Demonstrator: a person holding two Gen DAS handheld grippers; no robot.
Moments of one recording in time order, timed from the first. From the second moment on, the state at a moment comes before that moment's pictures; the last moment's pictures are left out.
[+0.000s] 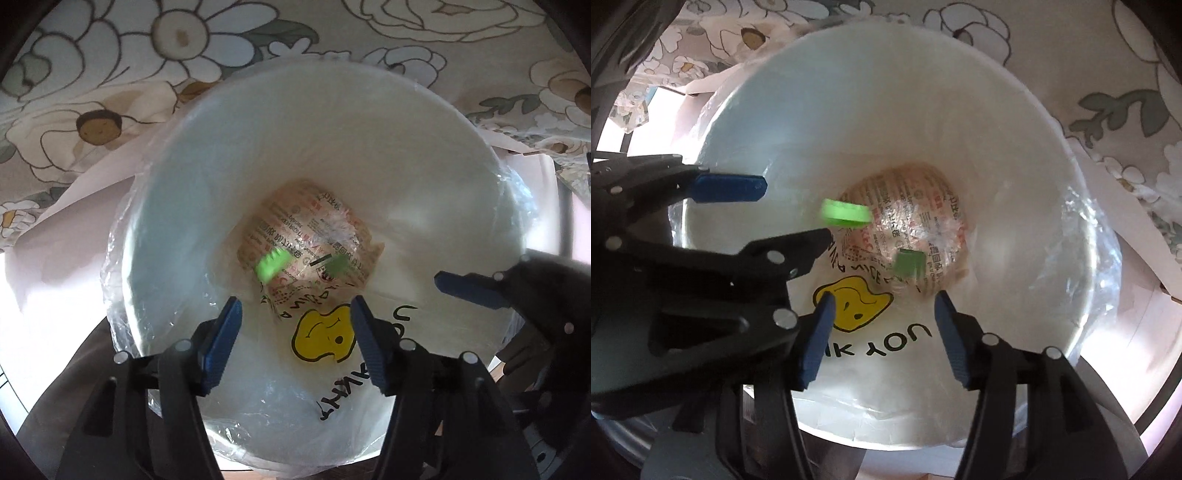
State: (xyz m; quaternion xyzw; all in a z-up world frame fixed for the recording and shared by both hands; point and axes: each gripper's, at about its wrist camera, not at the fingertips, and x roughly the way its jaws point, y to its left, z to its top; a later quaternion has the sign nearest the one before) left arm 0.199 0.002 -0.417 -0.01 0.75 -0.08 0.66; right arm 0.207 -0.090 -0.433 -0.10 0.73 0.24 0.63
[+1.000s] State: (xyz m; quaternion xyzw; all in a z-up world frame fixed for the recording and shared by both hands) left arm 0.170 0.014 -0.303 0.05 0.68 -0.11 0.72; right arm 0.170 -0.110 -0.327 -0.18 0.66 0.26 0.68
